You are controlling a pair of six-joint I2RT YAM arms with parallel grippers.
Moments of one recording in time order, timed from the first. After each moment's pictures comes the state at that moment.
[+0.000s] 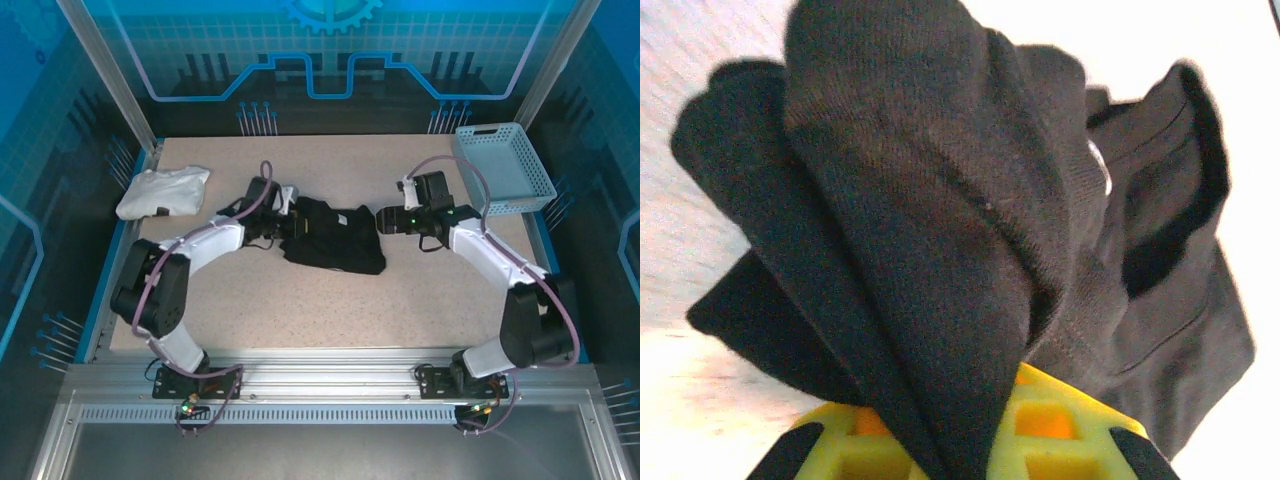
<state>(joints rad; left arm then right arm) -0.35 1.66 1.09 -0.27 0.32 -0.36 0.27 1.44 1.03 -0.44 -0.15 0.18</state>
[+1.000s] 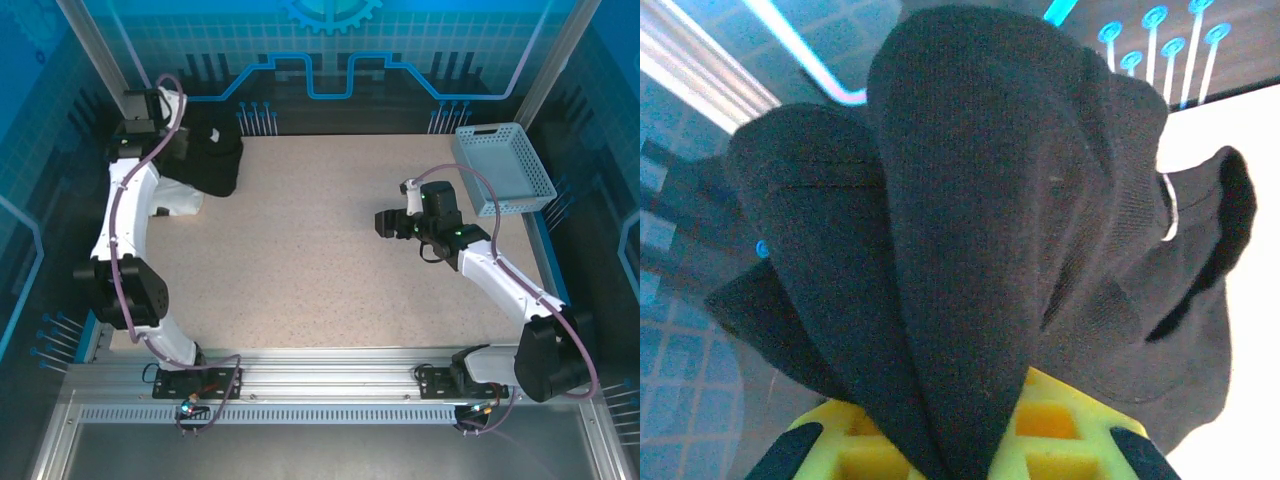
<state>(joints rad) 0.18 1.70 1.78 -0.70 -0.08 0.35 0.31 1.29 0.90 -0.30 -0.16 0.20</state>
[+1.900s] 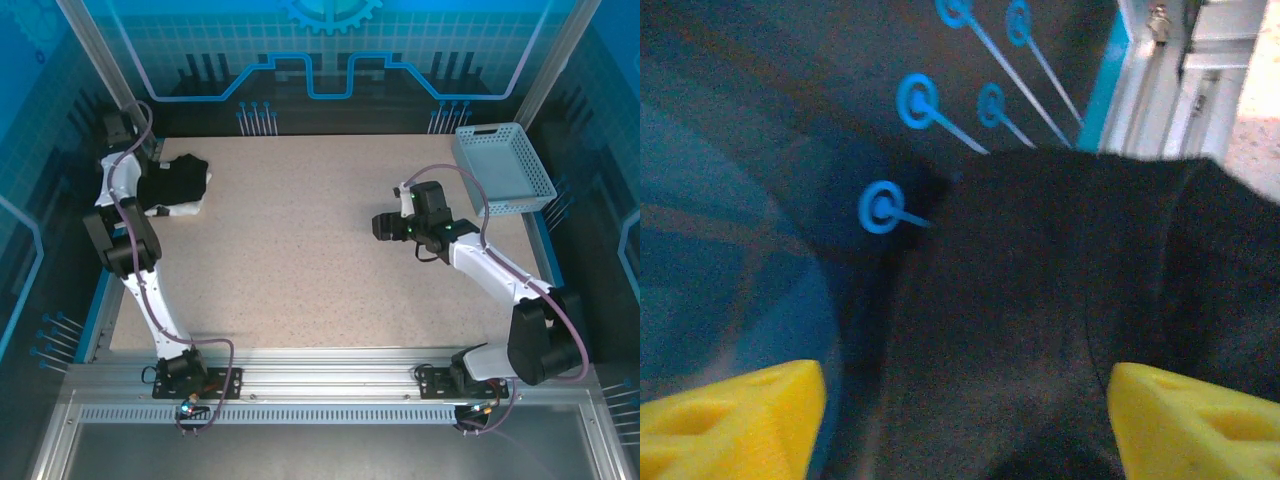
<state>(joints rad) 0.42 2.25 2.02 -0.55 -0.43 0.32 0.33 1.38 0.93 -0.34 -0.09 0.20</state>
